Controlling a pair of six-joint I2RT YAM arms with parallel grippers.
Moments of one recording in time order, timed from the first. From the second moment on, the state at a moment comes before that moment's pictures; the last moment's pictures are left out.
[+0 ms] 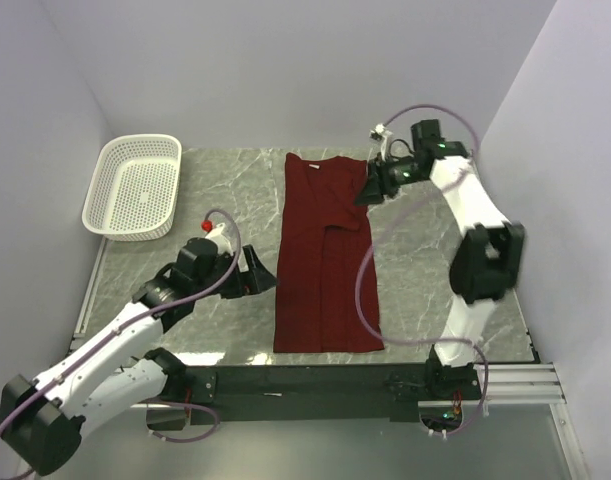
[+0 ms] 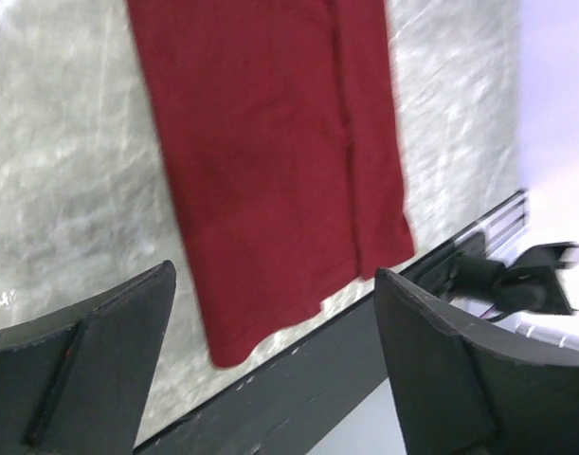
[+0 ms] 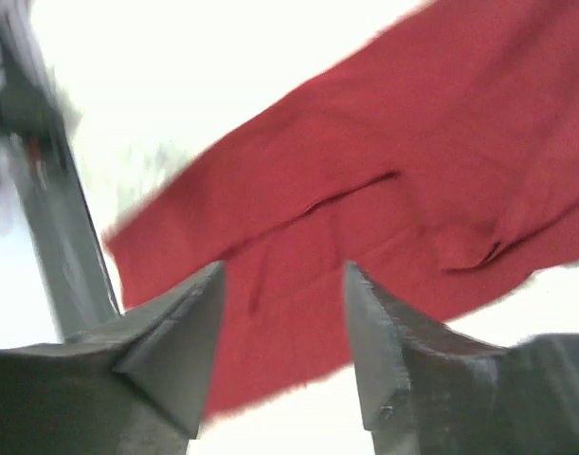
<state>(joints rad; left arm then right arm) -0.58 0.84 0.61 -0.34 0.21 -0.76 0.10 1.95 1.76 -0.91 -0.95 -0.38</state>
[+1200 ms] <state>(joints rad) -0.86 1.16 0.40 -0.29 0.31 -1.17 0.50 0.85 0.51 -0.87 -0.58 -1.30</state>
